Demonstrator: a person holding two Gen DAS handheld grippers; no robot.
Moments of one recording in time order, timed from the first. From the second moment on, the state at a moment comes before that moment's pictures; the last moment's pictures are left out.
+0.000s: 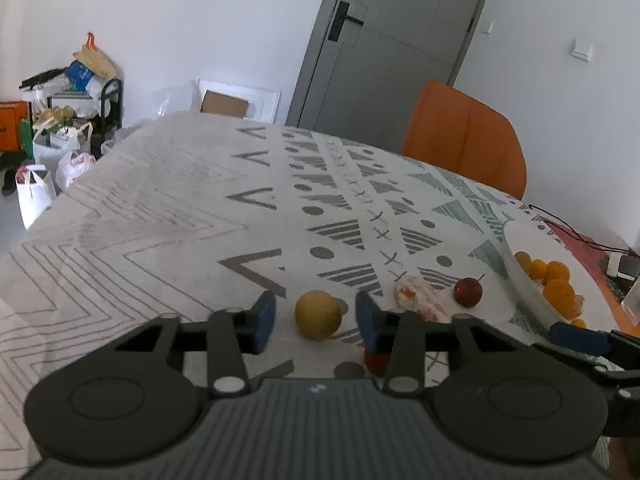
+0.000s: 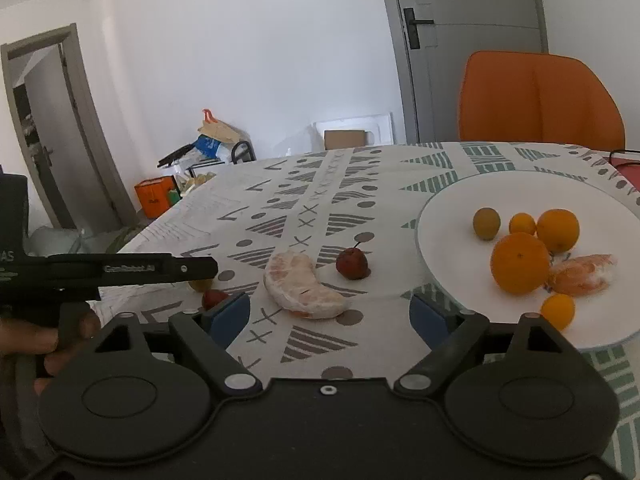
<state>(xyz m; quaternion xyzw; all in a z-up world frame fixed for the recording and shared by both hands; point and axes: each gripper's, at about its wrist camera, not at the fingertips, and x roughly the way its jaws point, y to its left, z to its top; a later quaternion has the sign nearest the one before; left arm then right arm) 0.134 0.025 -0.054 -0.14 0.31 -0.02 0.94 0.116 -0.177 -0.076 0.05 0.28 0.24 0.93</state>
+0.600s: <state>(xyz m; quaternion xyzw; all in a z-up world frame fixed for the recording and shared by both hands) 0.121 0.047 -0.043 -0.15 0.30 0.00 0.94 0.143 -0.146 -0.080 0.02 0.30 0.26 0.92</state>
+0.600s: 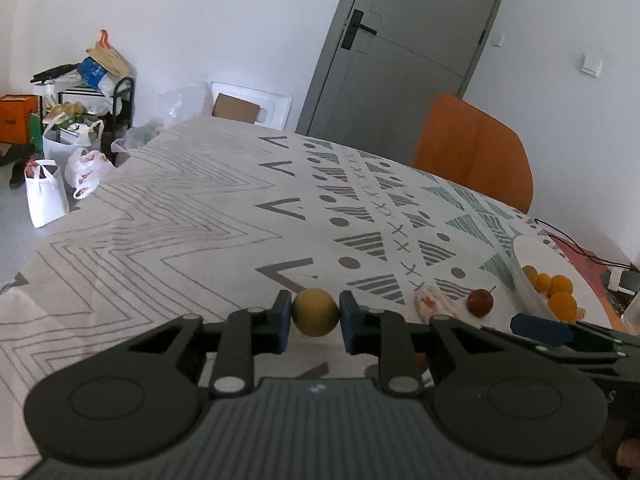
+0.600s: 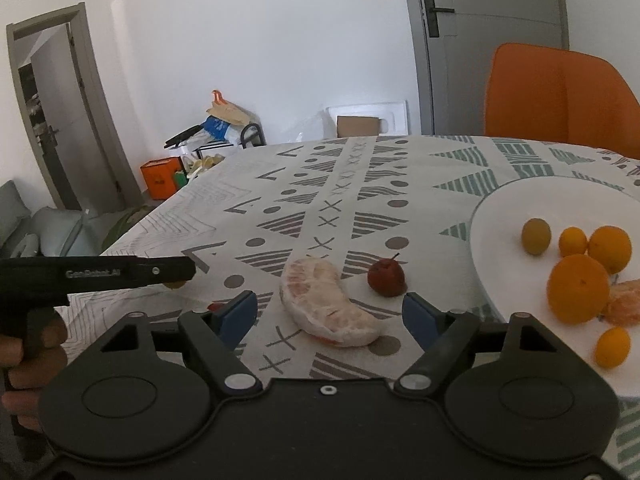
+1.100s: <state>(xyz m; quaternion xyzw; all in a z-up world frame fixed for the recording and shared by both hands) 0.110 0.073 -0.039 -0.16 0.30 0.04 0.94 0.163 -0.116 -0.087 -0.03 0.32 0.28 0.90</state>
